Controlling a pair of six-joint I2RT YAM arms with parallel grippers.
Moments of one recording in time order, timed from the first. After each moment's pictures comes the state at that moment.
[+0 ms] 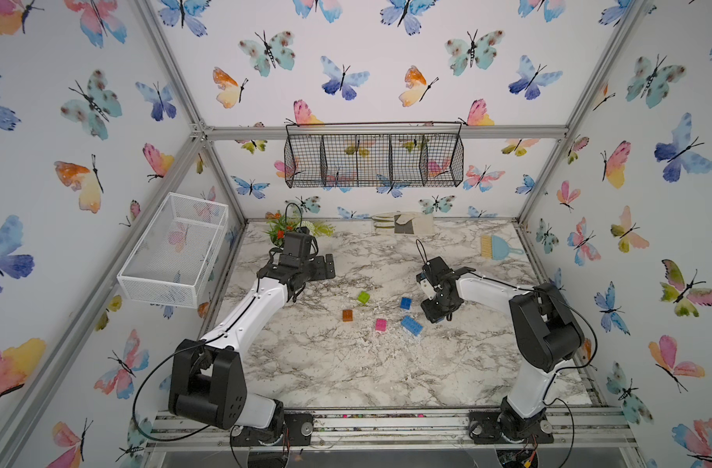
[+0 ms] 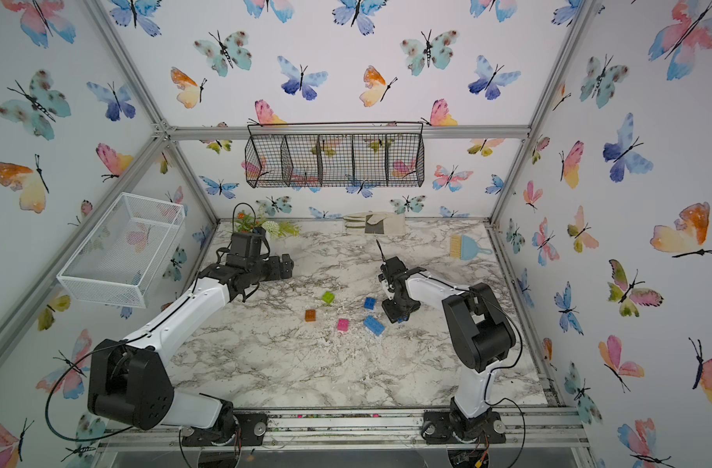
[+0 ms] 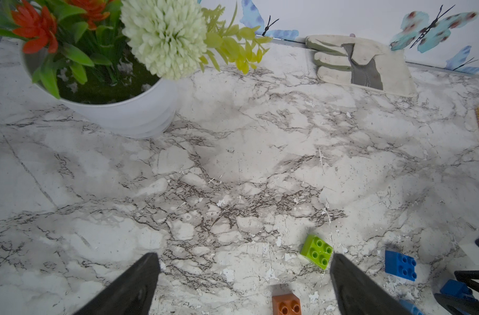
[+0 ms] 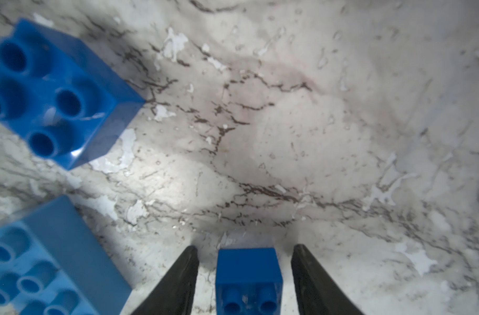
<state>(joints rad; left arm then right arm) -0.29 1.43 1.11 -0.45 -0.03 -0.30 0.51 1.83 1.13 -0.70 0.06 -0.05</state>
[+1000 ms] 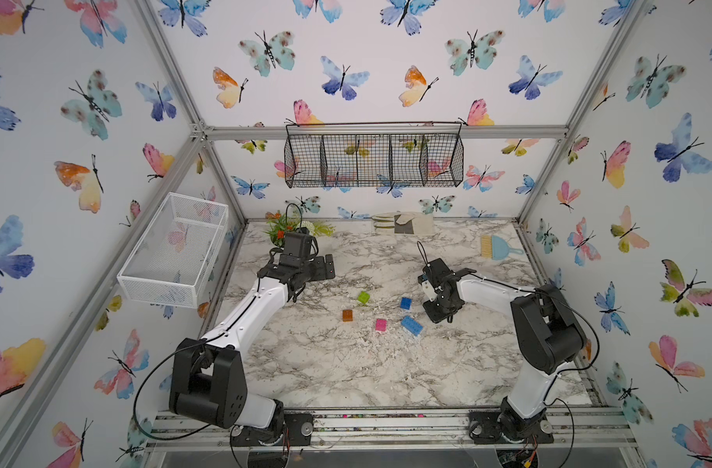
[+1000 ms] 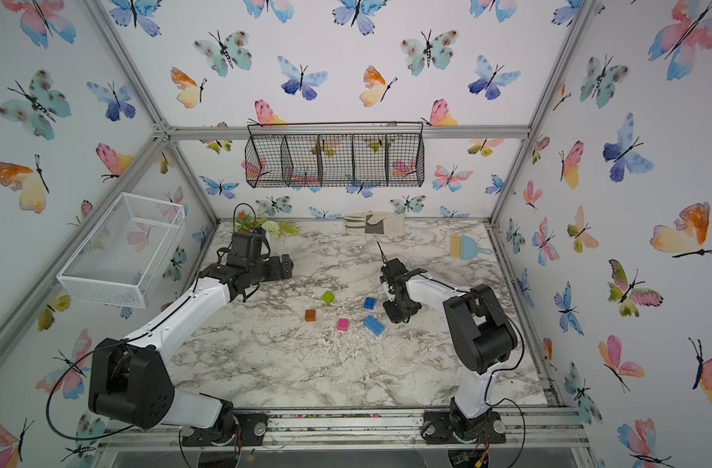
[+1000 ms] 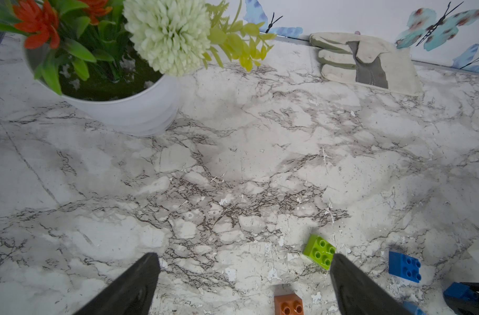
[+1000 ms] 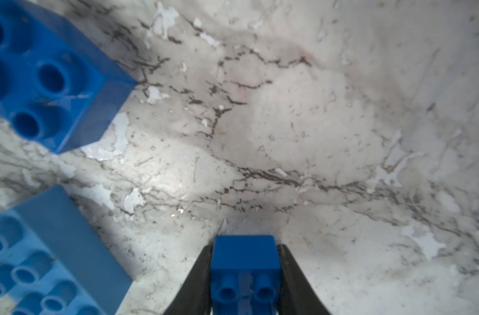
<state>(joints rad) -0.29 1.44 1.11 -0.45 -0.04 -0.31 0.51 1.81 1.12 -0.71 0.06 -0.02</state>
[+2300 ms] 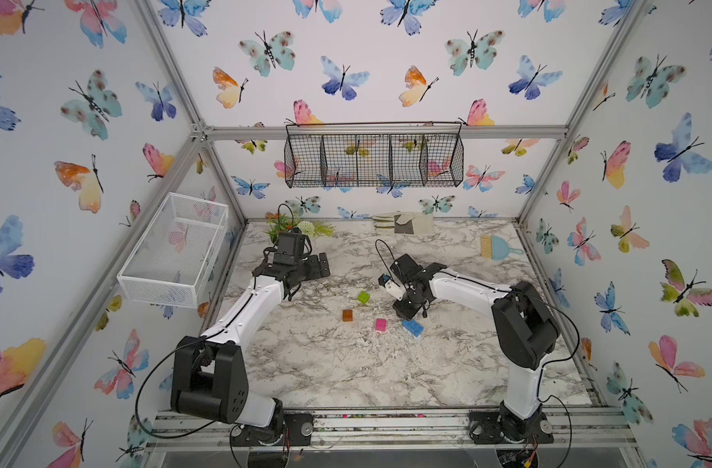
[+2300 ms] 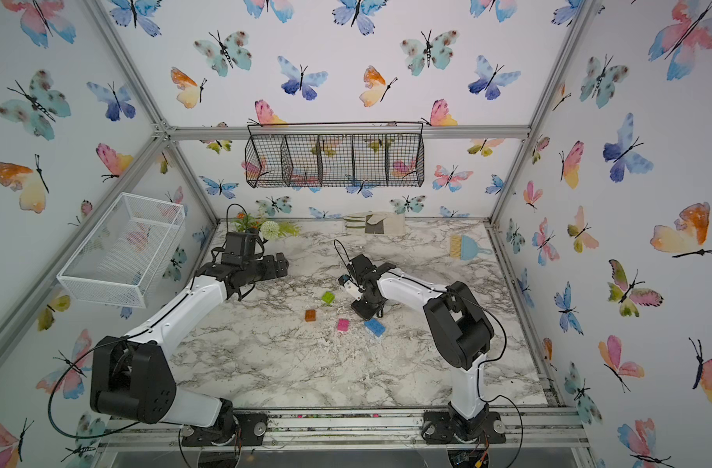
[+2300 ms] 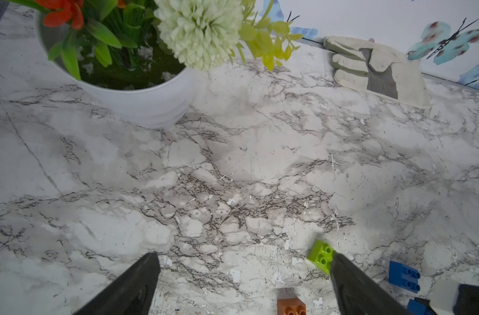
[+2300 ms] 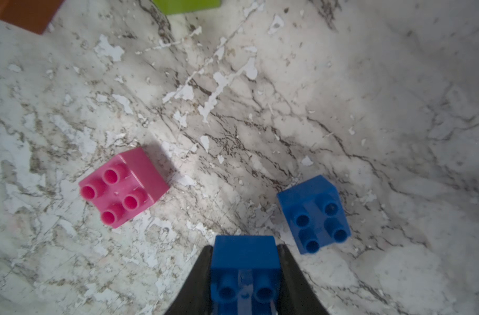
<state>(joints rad) -0.23 1.46 1.12 -0.45 0.00 -0.34 0.72 1.91 1.35 -0.75 -0.05 -0.22</state>
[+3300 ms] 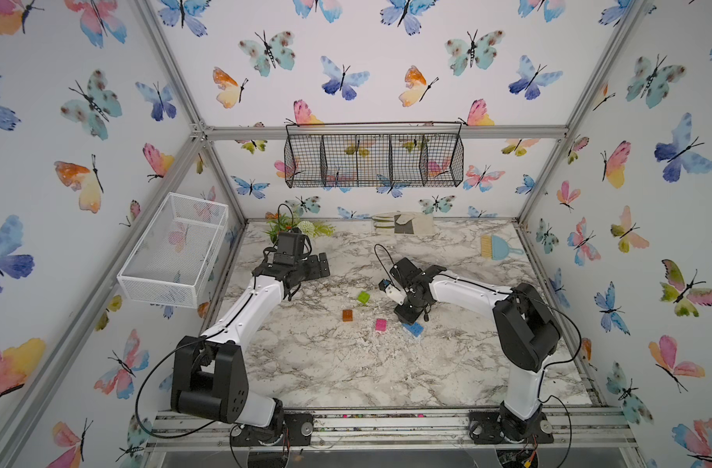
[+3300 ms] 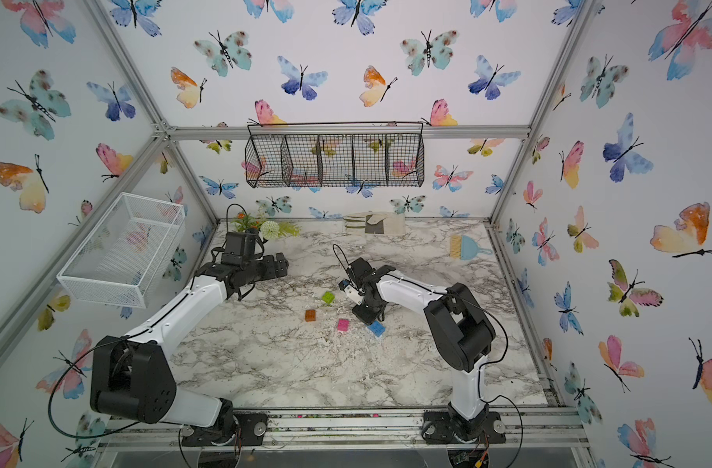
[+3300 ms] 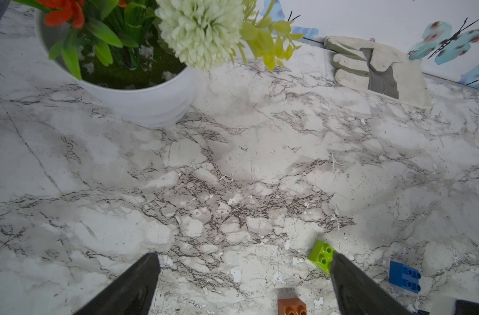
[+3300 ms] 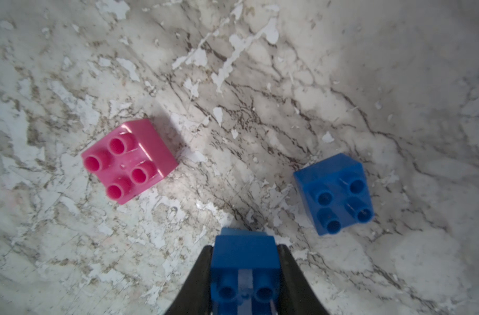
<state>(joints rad) -0.23 1.46 1.12 -0.45 0.00 -0.34 0.73 1.90 1.32 -0.78 -0.04 -0.22</state>
